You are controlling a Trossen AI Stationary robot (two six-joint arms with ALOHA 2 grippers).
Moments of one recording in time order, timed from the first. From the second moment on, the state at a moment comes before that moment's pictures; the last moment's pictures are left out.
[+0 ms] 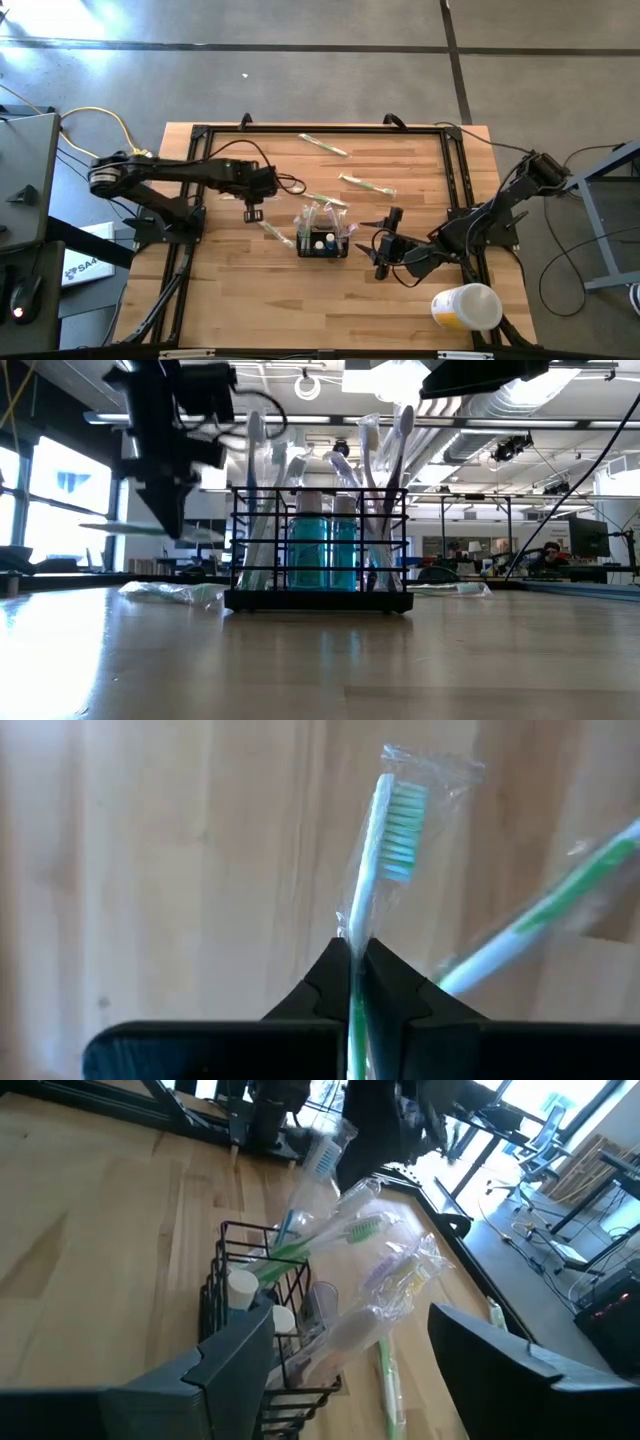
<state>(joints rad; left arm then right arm) 0.18 1.33 0.89 -0.84 -0.21 0.08 0.57 1.34 0.79 0.03 0.88 0.07</state>
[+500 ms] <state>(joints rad) -0.20 1.12 1.13 -1.06 -0.55 -0.15 0.58 1.34 0.79 0.01 0.88 0.09</state>
